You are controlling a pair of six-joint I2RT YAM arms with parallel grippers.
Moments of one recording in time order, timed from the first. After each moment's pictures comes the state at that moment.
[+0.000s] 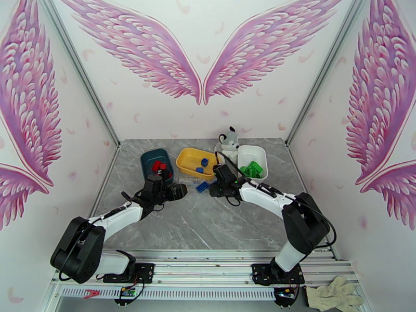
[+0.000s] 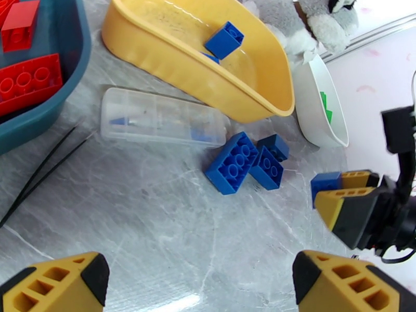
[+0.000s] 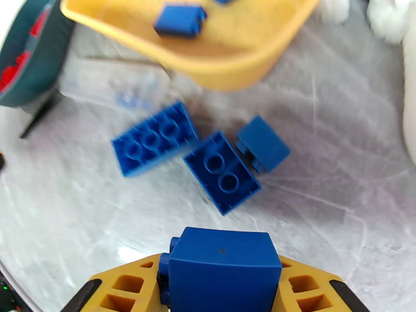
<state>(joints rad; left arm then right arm) -0.40 1.38 0.63 0.11 0.29 -0.62 0.61 1.67 1.15 -0.43 0.06 0.38</state>
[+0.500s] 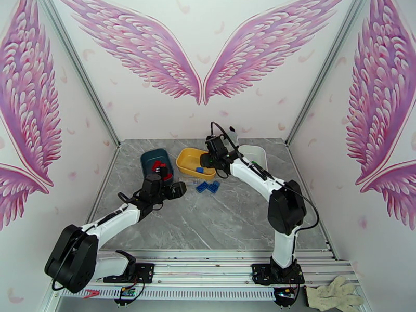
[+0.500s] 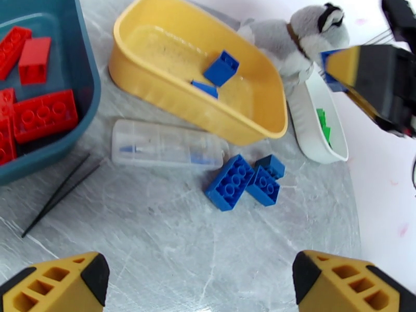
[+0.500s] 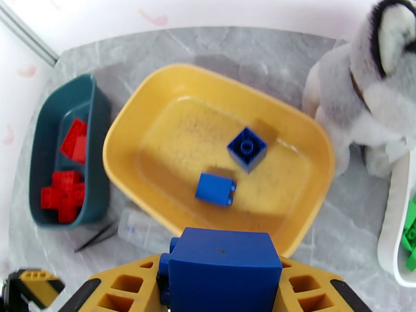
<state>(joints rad) -0.41 1.27 0.64 0.06 0.19 -0.60 0.56 2.01 1.79 -0.58 0.11 0.39</state>
